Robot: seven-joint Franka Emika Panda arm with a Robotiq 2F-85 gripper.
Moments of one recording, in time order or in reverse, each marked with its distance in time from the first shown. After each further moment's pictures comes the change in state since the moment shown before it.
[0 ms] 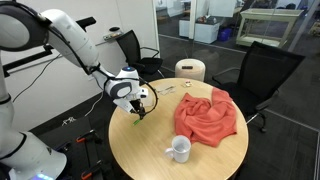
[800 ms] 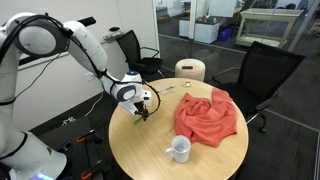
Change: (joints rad) arm 0.092 0.151 -0.066 0.116 -0.024 0.047 0.052
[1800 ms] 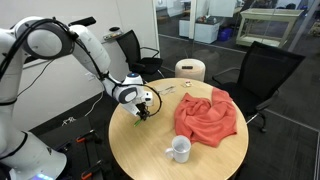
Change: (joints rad) arm 0.022 0.048 -0.029 0.029 -0.003 0.064 0.014
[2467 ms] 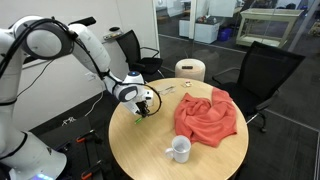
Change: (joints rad) arm -0.022 -0.009 0.031 0.014 0.062 0.003 0.021
